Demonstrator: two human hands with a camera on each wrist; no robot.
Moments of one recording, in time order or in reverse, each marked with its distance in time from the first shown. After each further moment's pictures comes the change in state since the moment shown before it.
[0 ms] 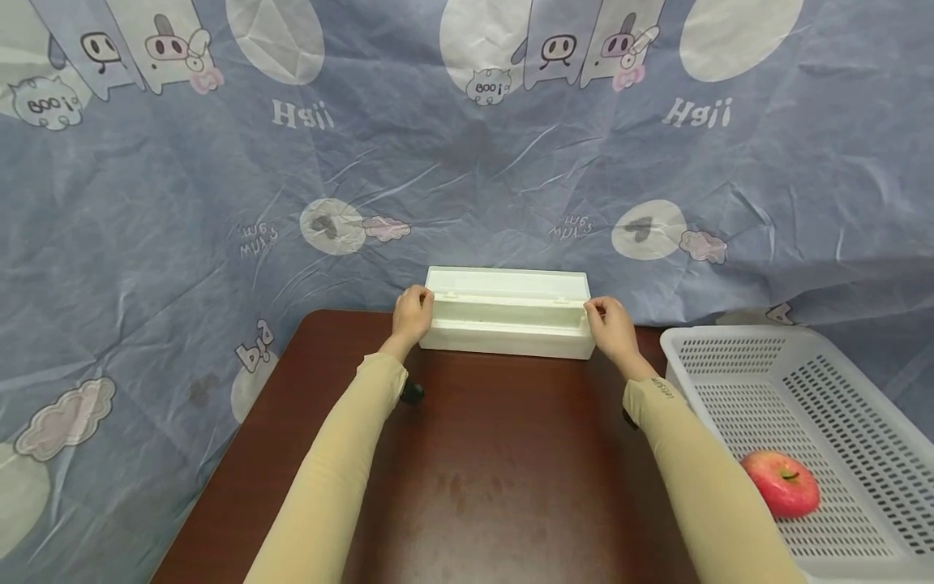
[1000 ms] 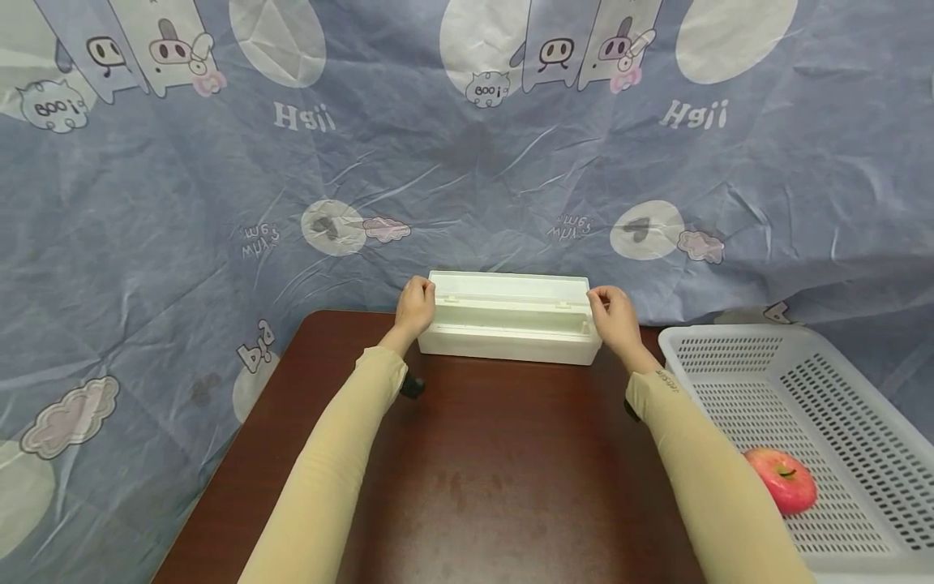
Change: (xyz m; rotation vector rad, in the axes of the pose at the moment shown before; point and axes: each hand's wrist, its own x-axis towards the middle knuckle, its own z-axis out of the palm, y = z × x) left_hand 0.005 0.017 -0.010 -0.019 -0.034 0.024; right_hand 0.008 -0.013 -0.013 0.070 0.040 0.018
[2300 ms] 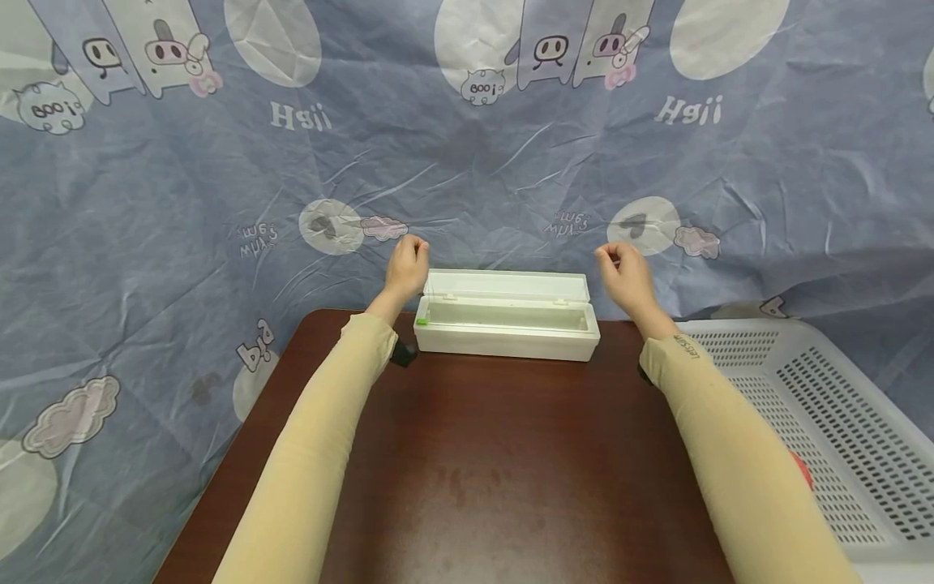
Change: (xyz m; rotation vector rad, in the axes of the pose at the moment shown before) left_hand 0.023 0.048 -0.045 -0.011 0.084 0.074; right_hand 0.030 -0.053 -0.043 -0.055 0.058 -0.091
